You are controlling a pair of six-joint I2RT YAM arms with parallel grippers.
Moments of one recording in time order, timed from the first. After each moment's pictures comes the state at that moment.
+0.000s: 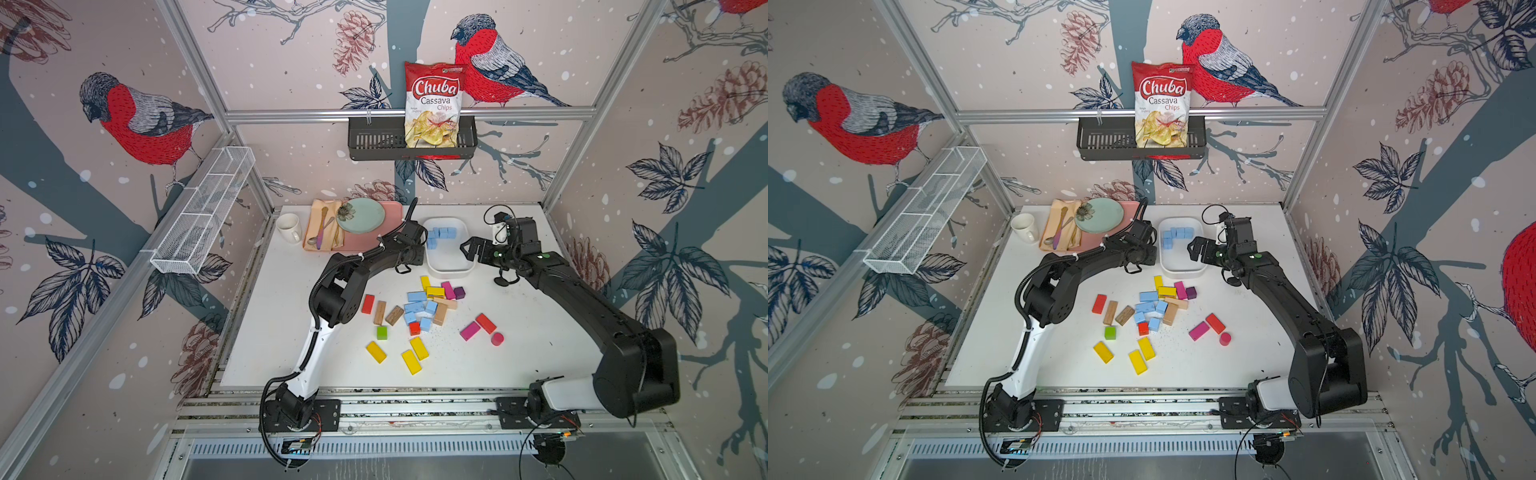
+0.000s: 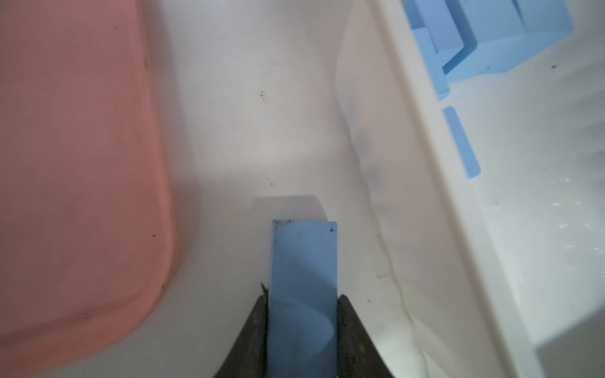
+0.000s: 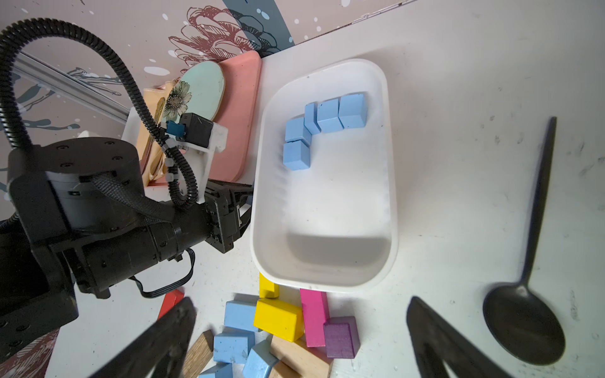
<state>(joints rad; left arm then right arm) -0.61 2.33 1.77 -0.36 -0.02 -0.34 0.27 1.39 1.06 -0.37 -0.26 0.37</state>
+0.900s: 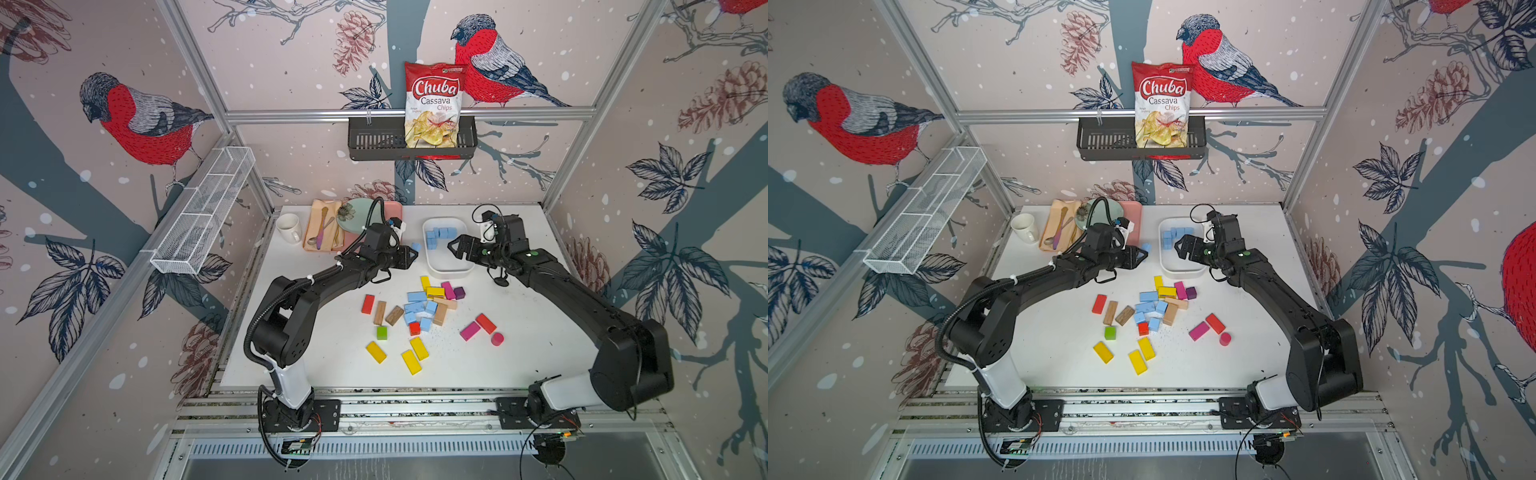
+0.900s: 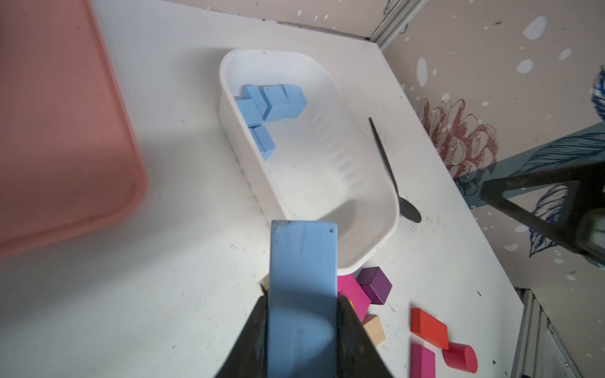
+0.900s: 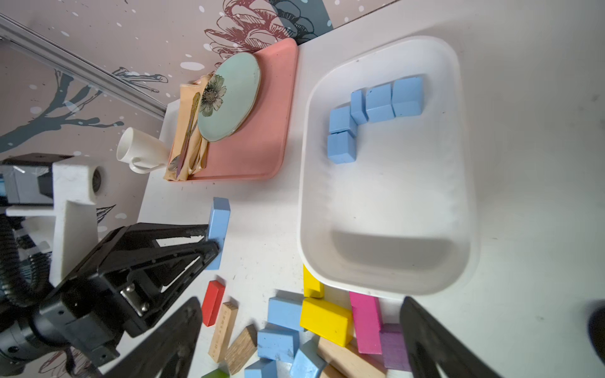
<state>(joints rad) -0.53 1.77 1.15 0.06 0.37 -0.40 0.38 1.45 1.11 -0.34 -0.29 0.48</state>
